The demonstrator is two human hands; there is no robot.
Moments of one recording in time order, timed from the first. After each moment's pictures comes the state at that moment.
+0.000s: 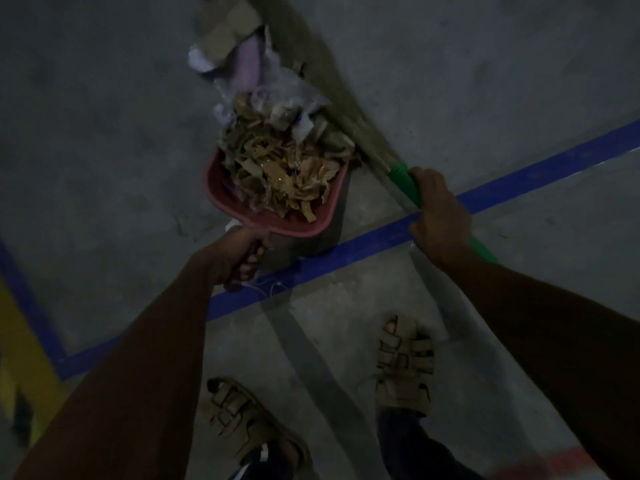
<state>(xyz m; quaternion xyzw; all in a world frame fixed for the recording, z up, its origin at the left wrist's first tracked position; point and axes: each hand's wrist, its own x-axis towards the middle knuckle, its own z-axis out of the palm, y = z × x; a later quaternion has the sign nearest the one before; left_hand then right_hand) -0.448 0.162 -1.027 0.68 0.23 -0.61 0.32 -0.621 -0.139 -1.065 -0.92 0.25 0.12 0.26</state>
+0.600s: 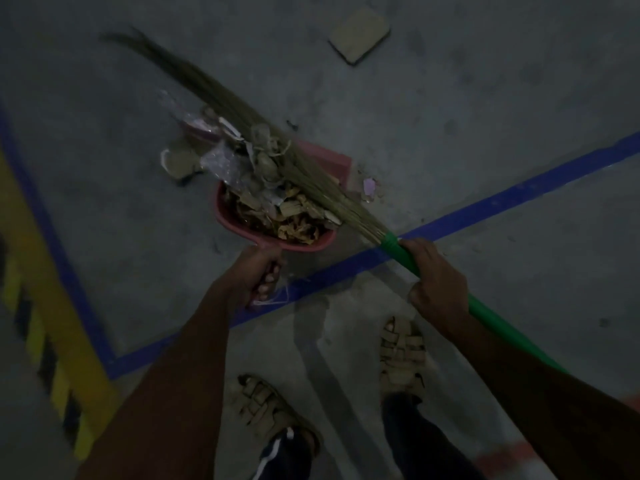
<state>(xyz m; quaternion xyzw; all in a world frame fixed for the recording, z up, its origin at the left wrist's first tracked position) -0.456 0.162 -0.914 0.68 0.21 -0.58 0.41 -0.669 -0.088 -0.935 -0.92 0.24 0.15 0.27</state>
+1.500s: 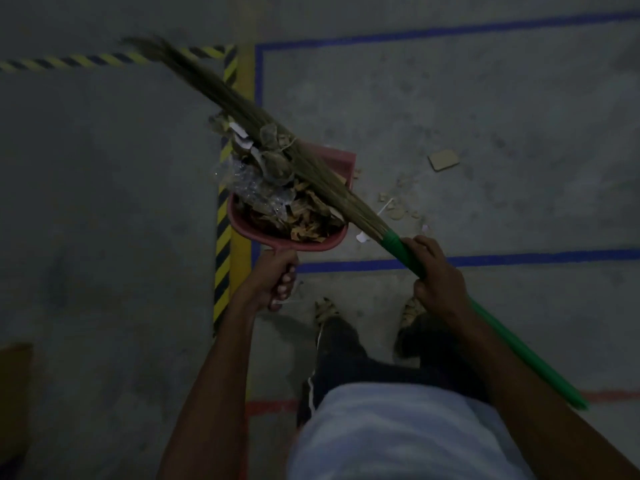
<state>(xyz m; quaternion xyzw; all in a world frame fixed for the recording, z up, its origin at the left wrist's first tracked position) -0.563 0.445 -0.341 0.66 0.25 -0.42 0.57 -0.652 0.137 -0.376 -0.95 0.02 0.10 0.29</state>
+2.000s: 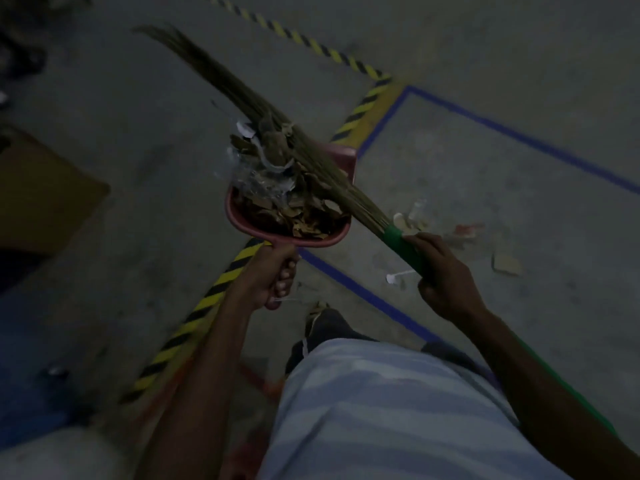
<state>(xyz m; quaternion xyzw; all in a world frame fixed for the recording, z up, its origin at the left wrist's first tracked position) -0.705 0.439 -0.265 0.56 0.41 -0.16 0.71 -0.597 0.135 -0.287 -0.89 -0.30 0.12 0.32</state>
